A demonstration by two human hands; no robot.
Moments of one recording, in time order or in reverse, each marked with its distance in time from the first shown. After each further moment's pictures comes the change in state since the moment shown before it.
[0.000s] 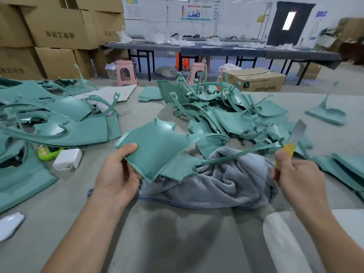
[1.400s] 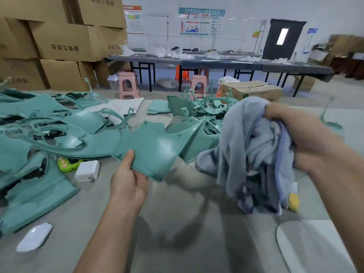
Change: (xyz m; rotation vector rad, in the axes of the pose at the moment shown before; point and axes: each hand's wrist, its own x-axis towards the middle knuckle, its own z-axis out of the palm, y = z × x) left_hand 0.014 0.017 -0.010 -0.221 0.144 0.128; right_hand 0.006 -0.167 -0.036 0.871 -0.707 0.161
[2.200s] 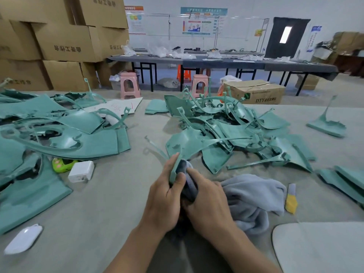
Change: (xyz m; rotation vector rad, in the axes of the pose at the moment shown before) left_hand -0.037 -0.068 -0.011 1.207 -0.412 0.410; right_hand -0.017 0.163 0.069 -1.039 0.055 -0.322
